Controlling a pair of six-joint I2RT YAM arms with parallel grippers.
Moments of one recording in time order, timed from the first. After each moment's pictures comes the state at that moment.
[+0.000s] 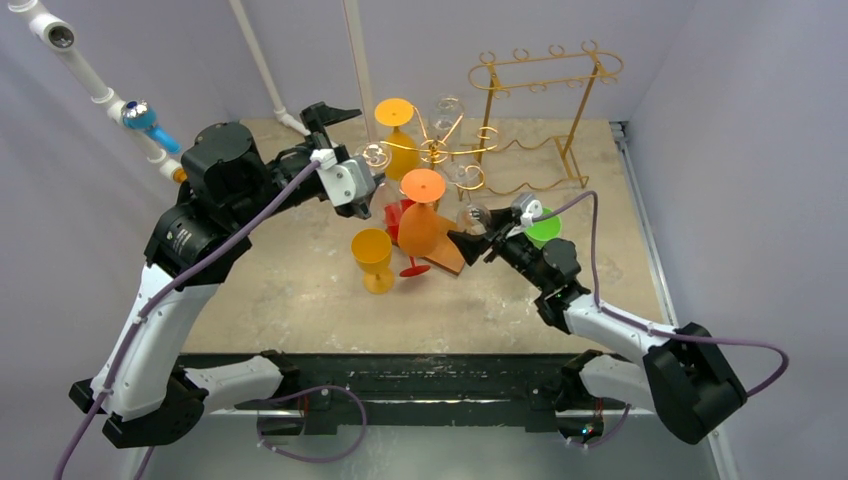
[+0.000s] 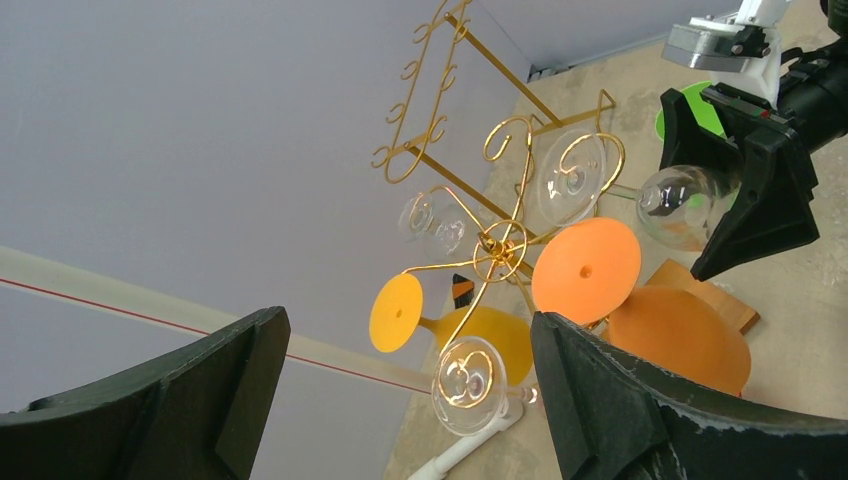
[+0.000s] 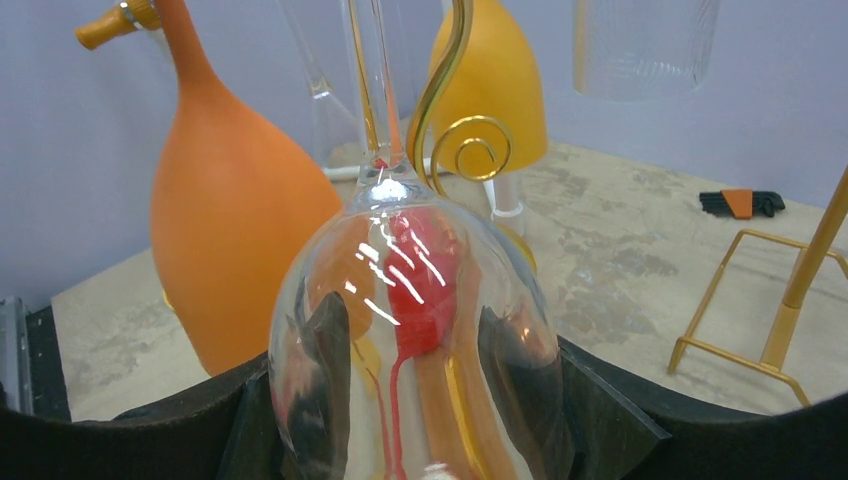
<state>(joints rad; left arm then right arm) -0.62 1.12 1.74 -0.67 0.33 0.80 0.54 1.11 0.38 0.90 -0.26 0.23</state>
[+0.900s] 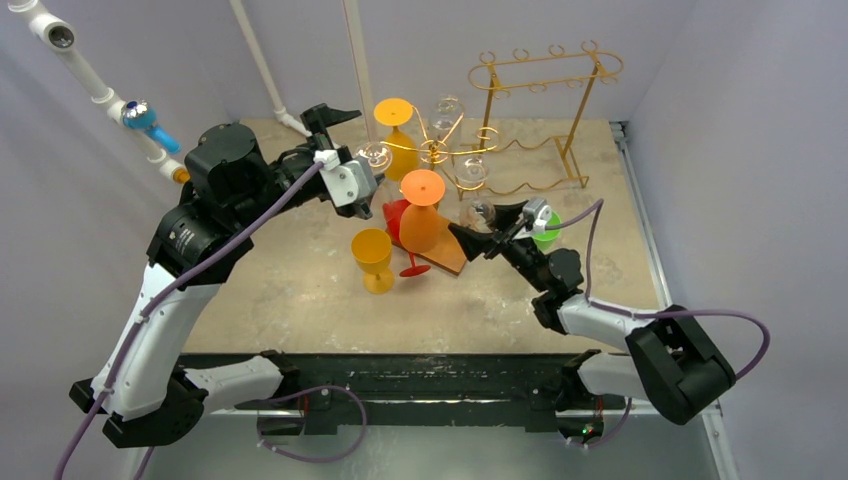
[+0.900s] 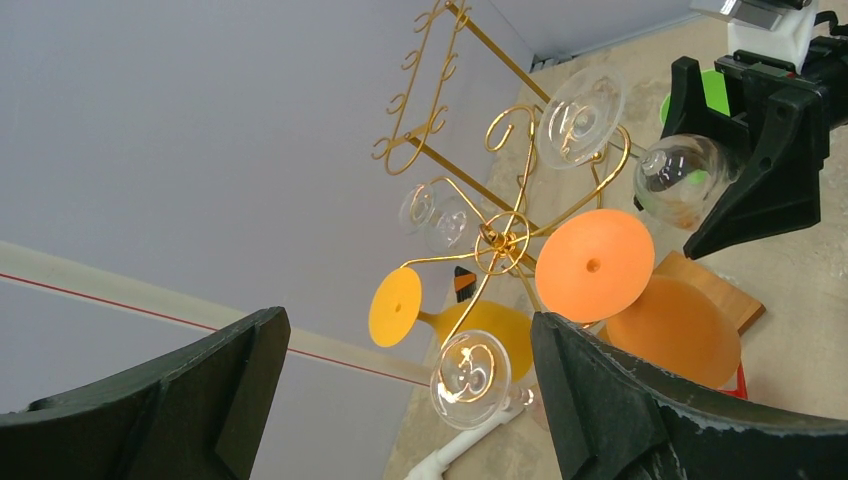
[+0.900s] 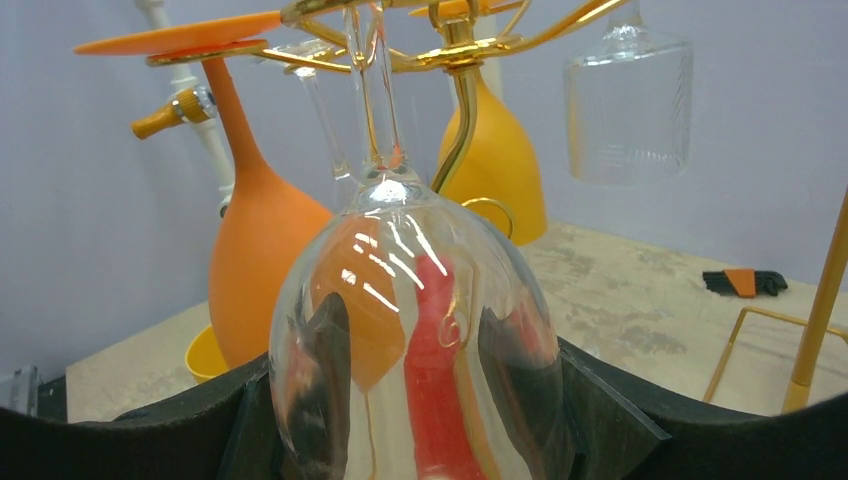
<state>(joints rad) -0.62 1.12 1.72 -0.67 0.31 0.81 0.53 1.24 0.33 1.26 -0.26 0.29</state>
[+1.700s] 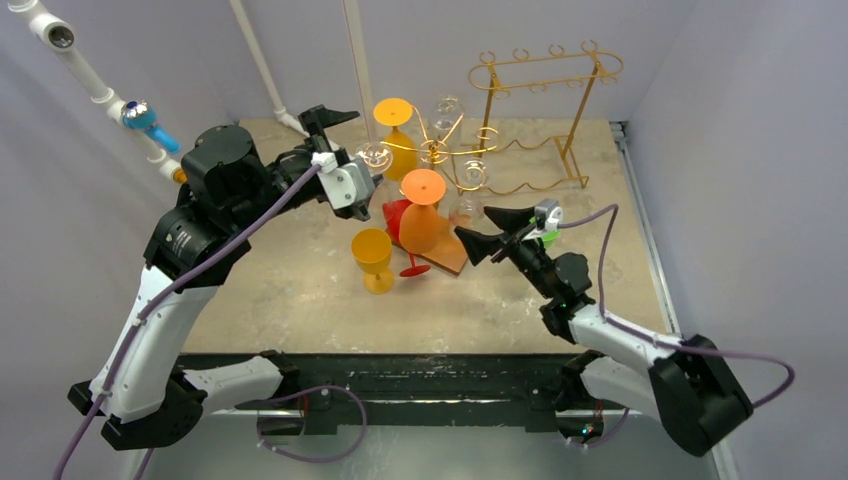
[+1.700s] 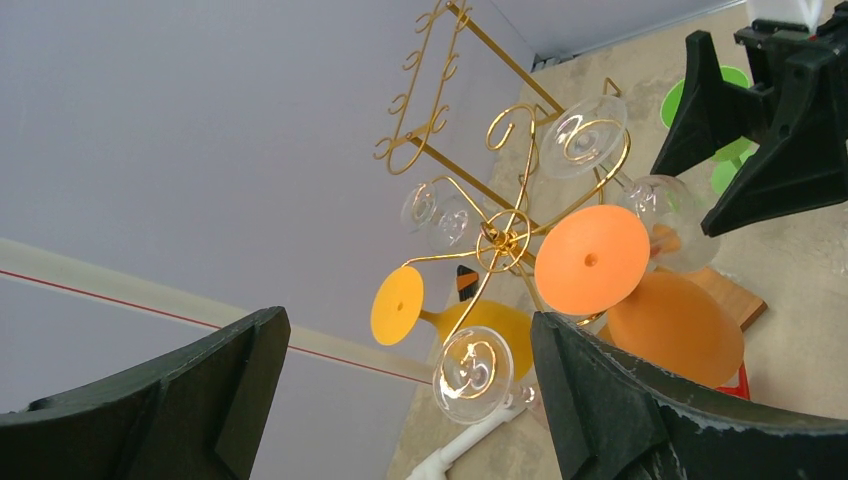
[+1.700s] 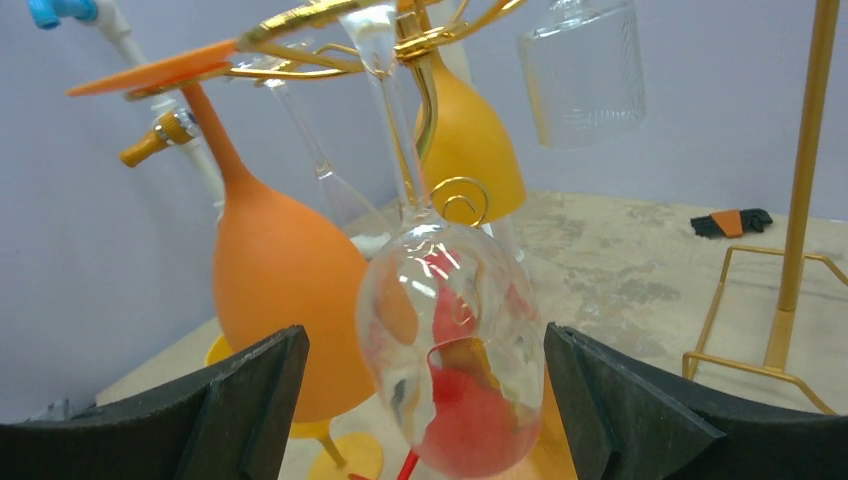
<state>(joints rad) -0.62 1.11 1.72 -0.68 0.31 0.81 0.53 1.12 0.30 1.10 -0.18 0.38</state>
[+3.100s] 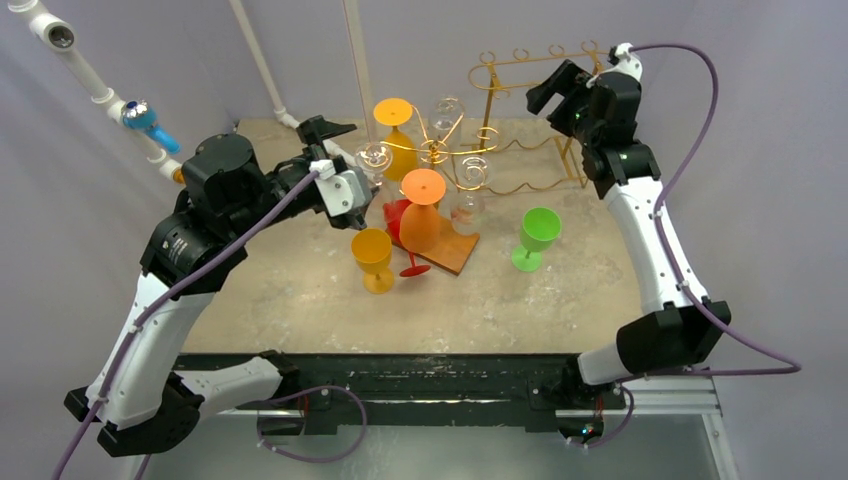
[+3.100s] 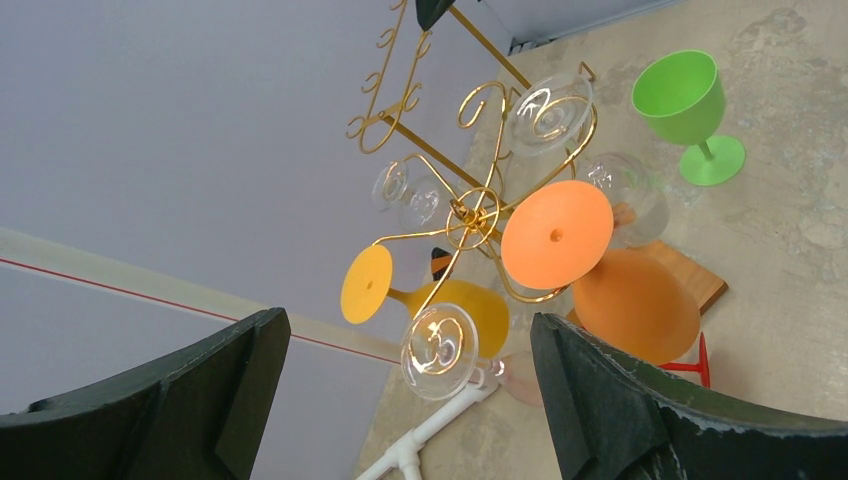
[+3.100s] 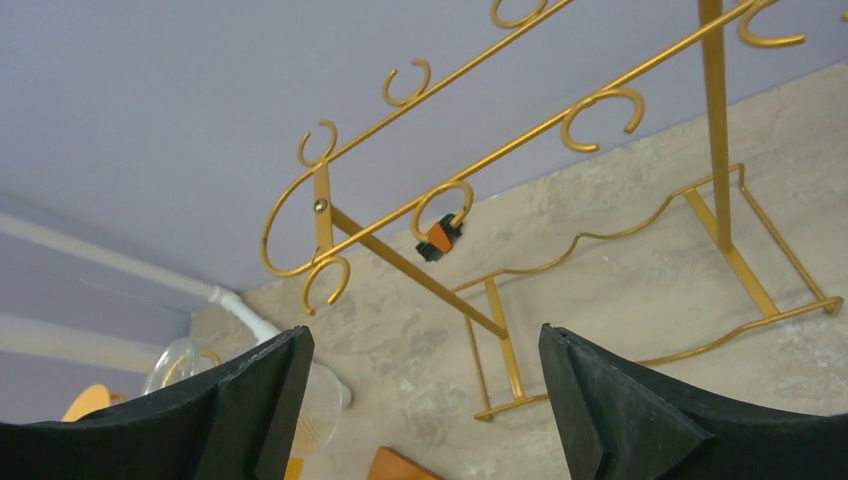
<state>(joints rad) -0.62 1.08 1.68 -0.72 0.31 0.79 0.15 1.46 1.60 -0.37 0.10 0.57</state>
